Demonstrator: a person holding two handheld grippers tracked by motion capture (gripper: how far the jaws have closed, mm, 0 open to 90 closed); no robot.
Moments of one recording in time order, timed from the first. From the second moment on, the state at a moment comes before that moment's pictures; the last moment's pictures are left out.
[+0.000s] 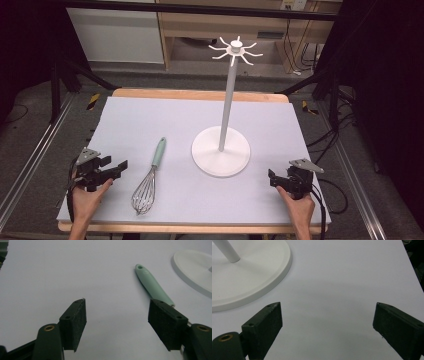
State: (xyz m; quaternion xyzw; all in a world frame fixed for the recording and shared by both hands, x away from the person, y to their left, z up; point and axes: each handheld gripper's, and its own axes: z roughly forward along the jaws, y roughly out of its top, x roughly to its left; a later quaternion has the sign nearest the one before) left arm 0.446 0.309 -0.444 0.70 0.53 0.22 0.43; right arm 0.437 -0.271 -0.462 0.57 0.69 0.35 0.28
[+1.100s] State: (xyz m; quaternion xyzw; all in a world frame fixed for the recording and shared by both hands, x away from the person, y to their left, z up) left arm 0.445 0.258 -0.427 0.75 0.49 0.17 0.40; right arm 0.436 -0.266 -0.459 0.56 0.70 0.34 0.27
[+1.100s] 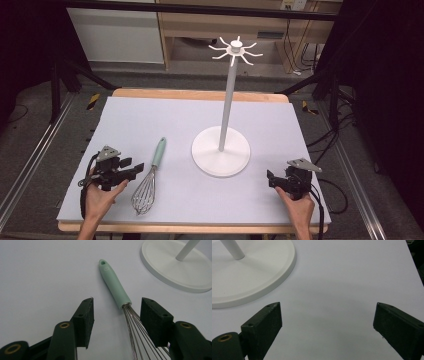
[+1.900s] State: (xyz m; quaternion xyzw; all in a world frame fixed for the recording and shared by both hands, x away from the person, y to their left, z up) left arm 0.459 0.230 -0.426 0.77 0.48 0.17 0.37; right arm 0.438 -0.256 -0.457 0.55 0.71 0.34 0.27
